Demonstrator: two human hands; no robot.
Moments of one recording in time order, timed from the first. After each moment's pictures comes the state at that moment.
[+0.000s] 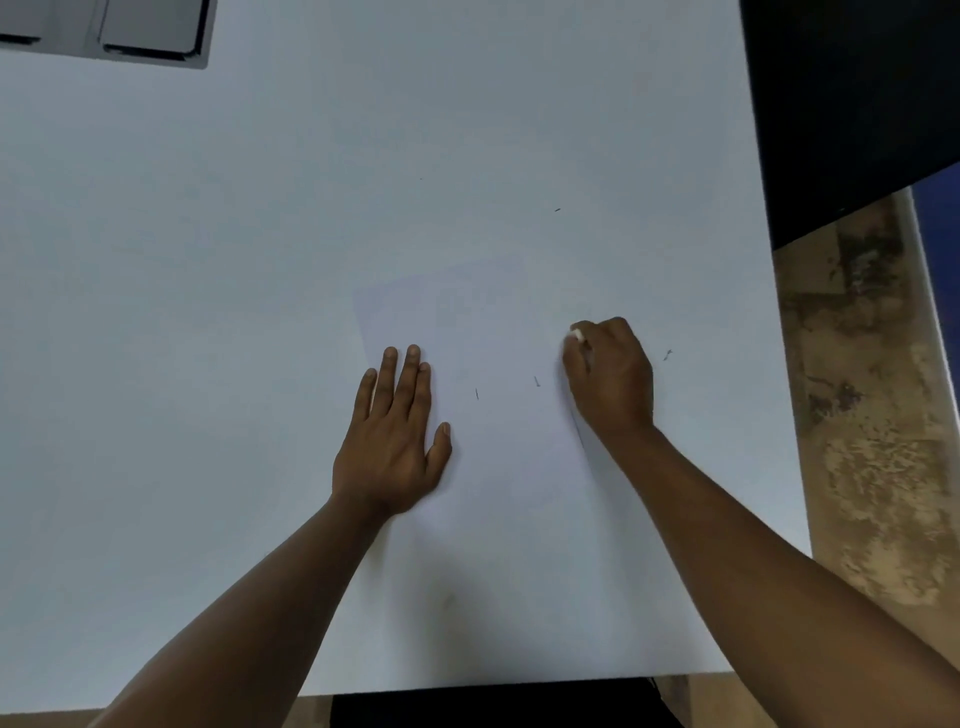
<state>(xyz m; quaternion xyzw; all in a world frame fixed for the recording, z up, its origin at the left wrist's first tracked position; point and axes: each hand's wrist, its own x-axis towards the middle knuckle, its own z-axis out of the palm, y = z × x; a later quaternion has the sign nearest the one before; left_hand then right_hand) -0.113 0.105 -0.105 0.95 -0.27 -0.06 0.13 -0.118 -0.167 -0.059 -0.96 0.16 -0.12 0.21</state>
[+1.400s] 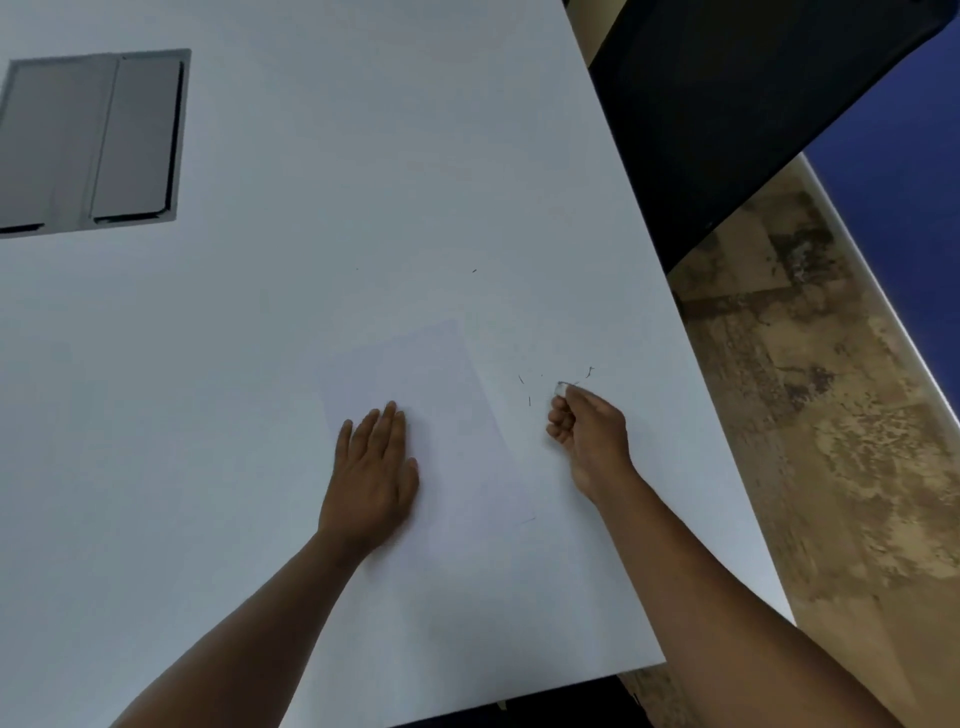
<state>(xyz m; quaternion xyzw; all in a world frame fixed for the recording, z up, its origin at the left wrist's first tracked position) -0.105 0.090 -0.087 0.93 -0.33 -0.02 0.14 -0.169 -0.183 -0.011 -0.44 0.51 -0.08 0.74</state>
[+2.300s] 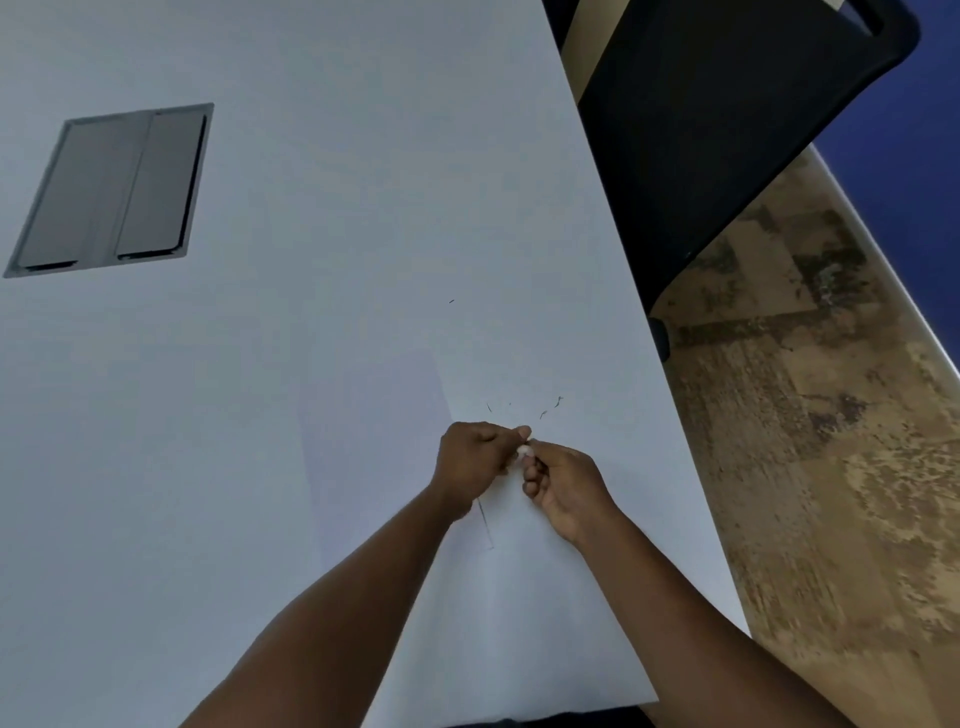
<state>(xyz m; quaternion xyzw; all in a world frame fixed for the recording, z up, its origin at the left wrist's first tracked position) -0.125 -0.099 -0.008 0.78 -0.01 -0.32 0.54 -0.194 -0.215 0.000 -0.38 0.47 0.06 0.79</state>
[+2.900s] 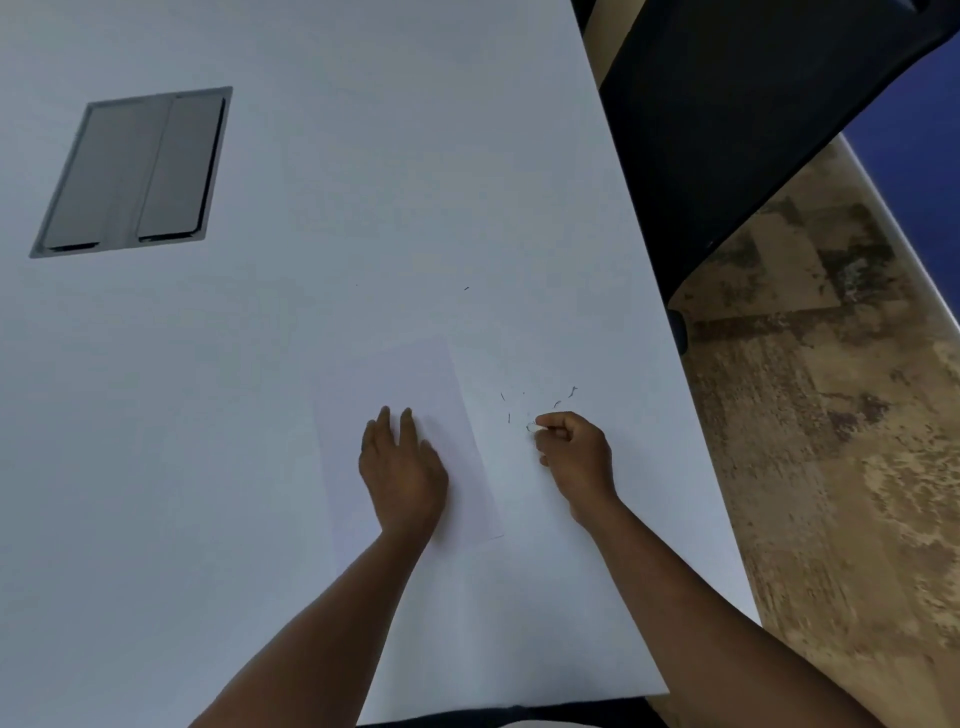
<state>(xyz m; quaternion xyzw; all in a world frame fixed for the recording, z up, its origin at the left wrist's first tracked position) -0.141 -0.025 -0.045 0.97 0.01 -0.06 0.22 -0.192 -0.216 -0.021 -0.66 0.42 0.02 0.63</state>
